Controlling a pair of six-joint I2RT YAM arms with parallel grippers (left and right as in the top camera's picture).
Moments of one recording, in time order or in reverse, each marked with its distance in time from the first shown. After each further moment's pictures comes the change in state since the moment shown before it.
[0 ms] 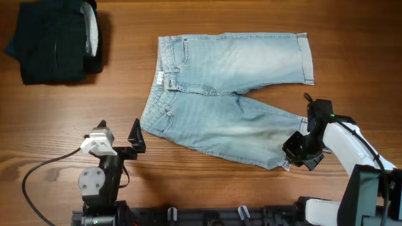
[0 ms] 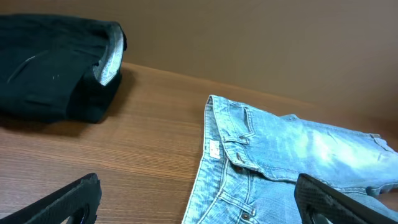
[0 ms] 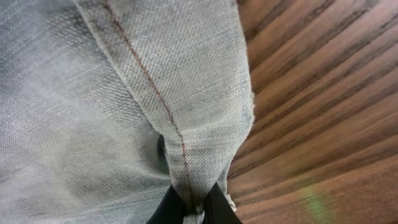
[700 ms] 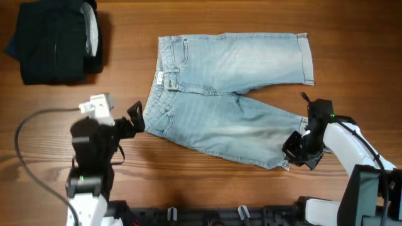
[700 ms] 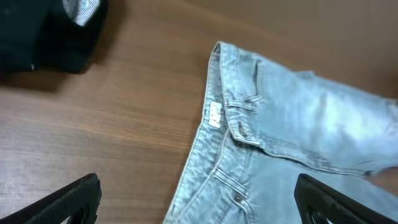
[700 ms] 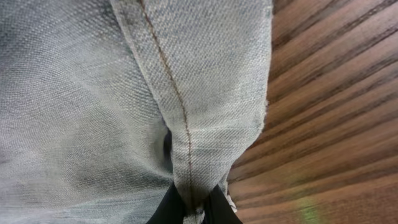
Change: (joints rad) left arm 0.000 0.718 0.390 -0.059 0.052 -0.019; right arm -0.002 0.000 -0.002 0.010 -0.019 -0.089
